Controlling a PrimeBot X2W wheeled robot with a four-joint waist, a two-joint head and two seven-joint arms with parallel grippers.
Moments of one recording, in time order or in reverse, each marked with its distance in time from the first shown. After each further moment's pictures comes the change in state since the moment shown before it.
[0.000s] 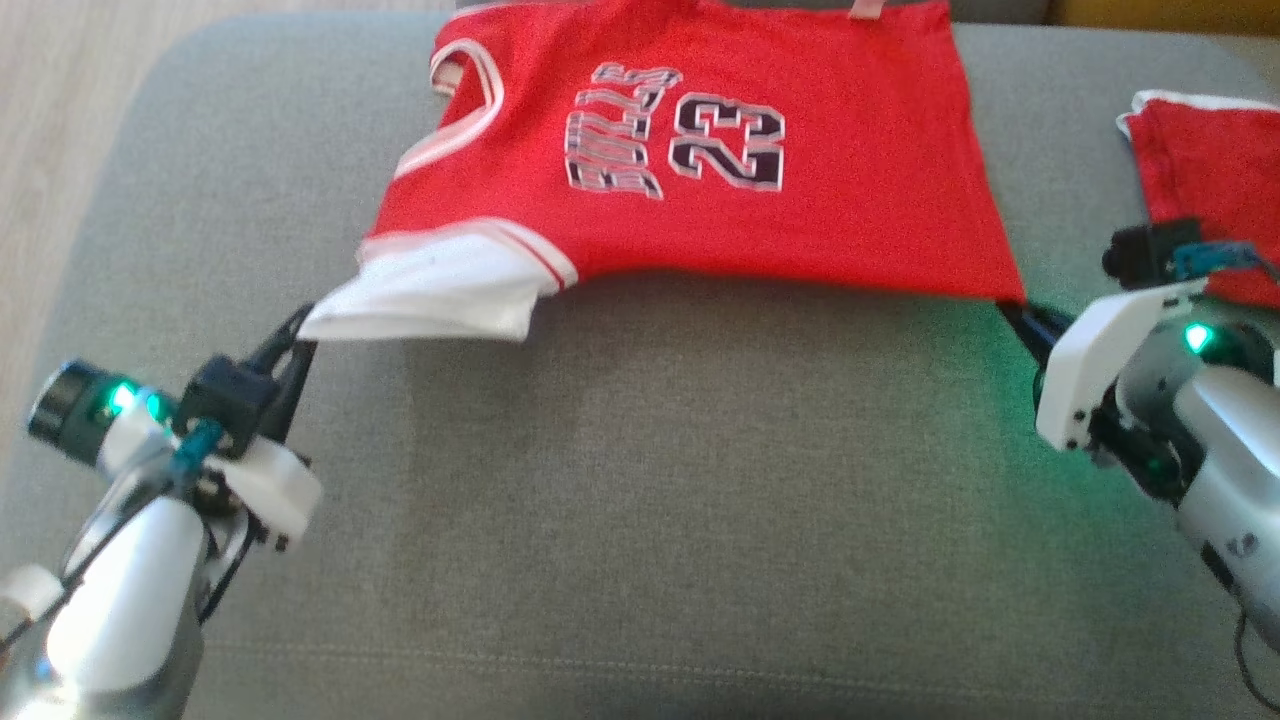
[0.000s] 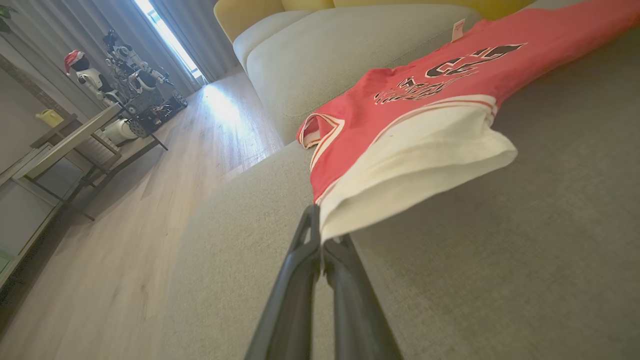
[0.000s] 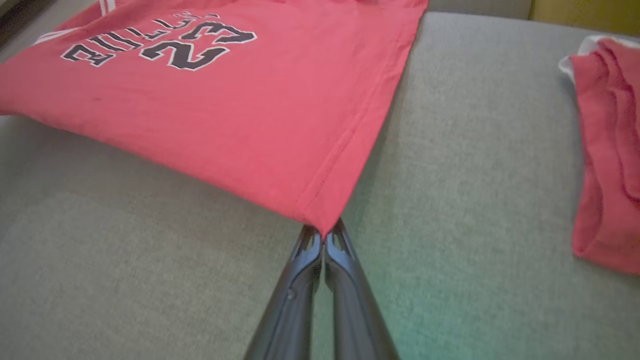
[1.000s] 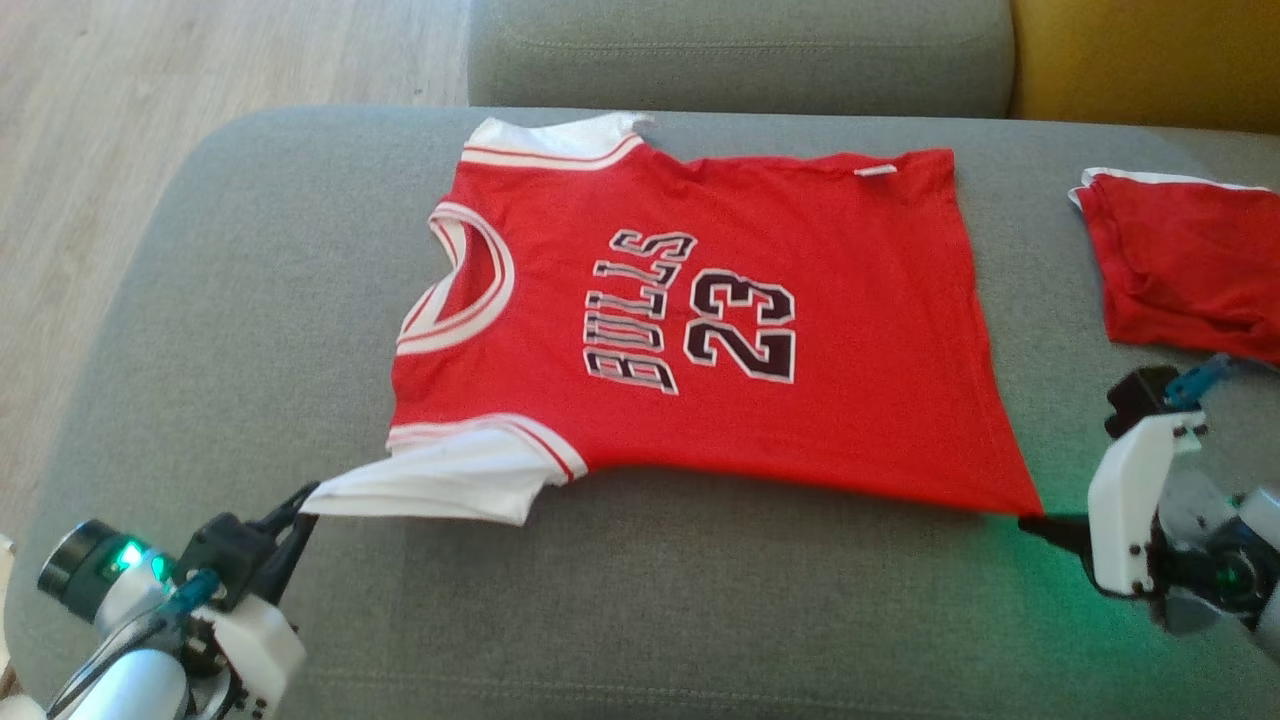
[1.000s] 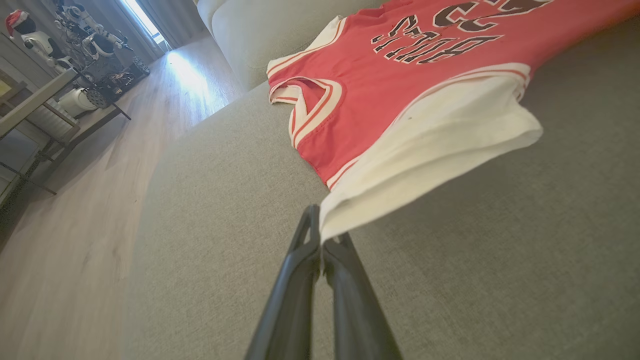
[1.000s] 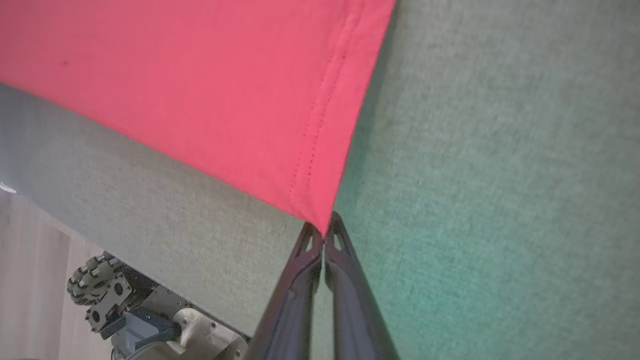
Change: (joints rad) left arm 0.241 0.105 -0.083 -0.033 -0.090 -0.027 0.000; right arm 0.170 -0.219 0.180 -0.230 0.356 0.000 0.424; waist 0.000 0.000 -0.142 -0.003
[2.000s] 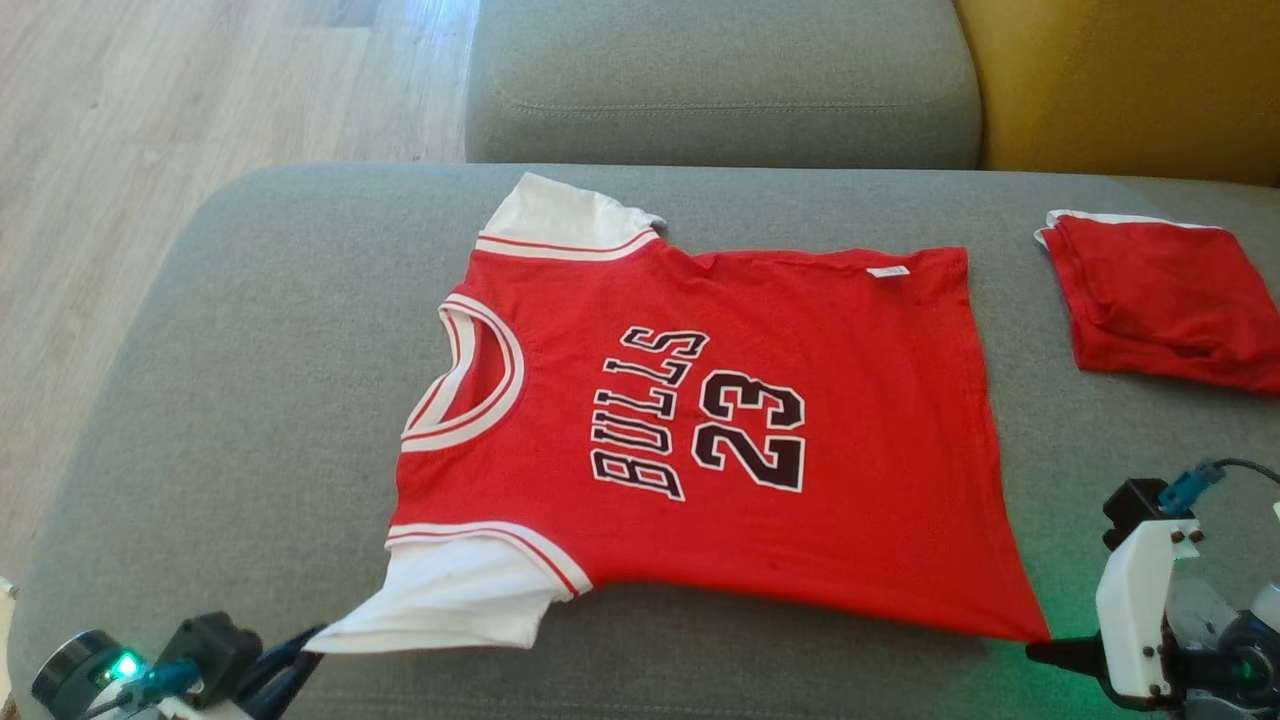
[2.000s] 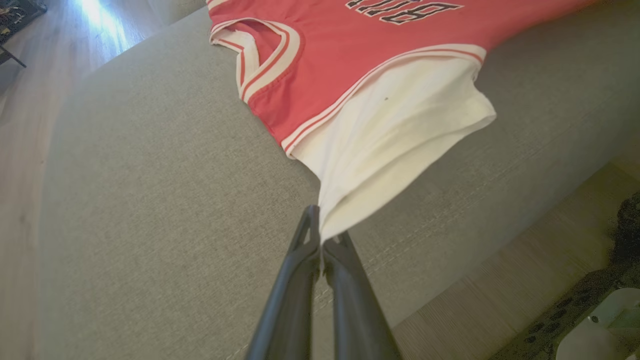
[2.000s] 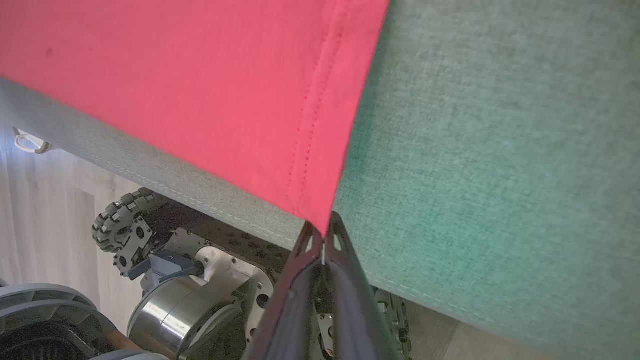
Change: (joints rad) left arm 0.151 0.239 -0.224 -0.225 -0.320 -0.008 0.141; right arm 0.156 -0.058 0.020 -0.083 0.088 0.000 0.093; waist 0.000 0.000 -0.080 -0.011
